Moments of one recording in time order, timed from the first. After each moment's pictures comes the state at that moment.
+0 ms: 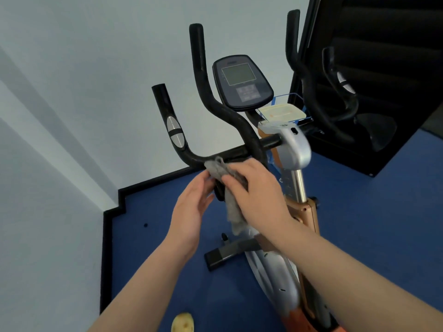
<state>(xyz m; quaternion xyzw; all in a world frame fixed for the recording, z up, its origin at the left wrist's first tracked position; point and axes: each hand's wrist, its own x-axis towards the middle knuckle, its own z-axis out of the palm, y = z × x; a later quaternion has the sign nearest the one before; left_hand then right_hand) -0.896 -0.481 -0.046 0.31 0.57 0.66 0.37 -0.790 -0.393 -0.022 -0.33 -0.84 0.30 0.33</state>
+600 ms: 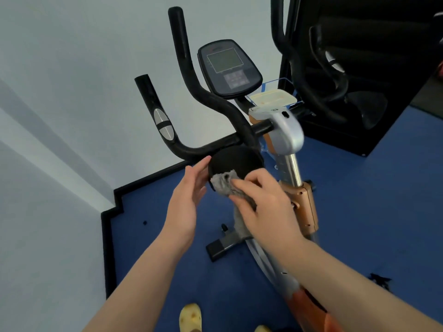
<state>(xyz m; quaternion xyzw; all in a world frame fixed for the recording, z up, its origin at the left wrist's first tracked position) -0.901 -0.480 -0.051 0.34 0.59 0.63 0.37 -0.753 -0.422 -0.049 -0.31 -0.84 0.22 0.38</state>
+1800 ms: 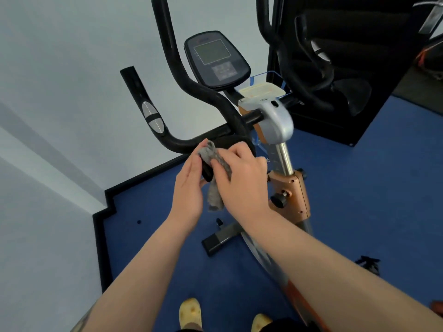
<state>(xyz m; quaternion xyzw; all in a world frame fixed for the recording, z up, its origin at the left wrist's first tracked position) -0.897 -0.462 -0.056 0.39 0.59 0.63 0.33 -0.795 -0.418 -0.040 -0.40 -0.81 0.19 0.39</state>
